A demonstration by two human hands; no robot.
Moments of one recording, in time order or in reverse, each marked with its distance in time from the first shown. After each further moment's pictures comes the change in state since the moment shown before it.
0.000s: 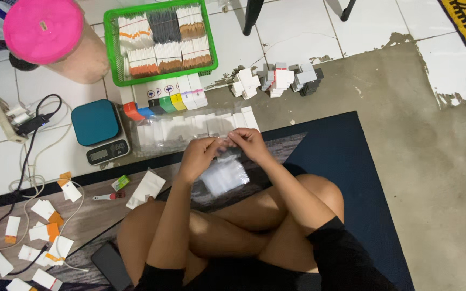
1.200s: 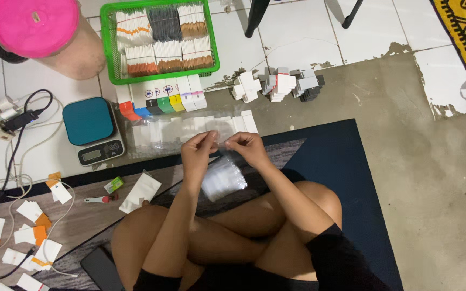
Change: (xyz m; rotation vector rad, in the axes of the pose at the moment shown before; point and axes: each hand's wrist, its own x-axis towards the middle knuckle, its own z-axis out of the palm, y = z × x) left_hand 0.015 -0.016 0.025 -0.554 0.473 -0.097; right_hand 0.001 -0.012 0.008 0.040 0.070 0.054
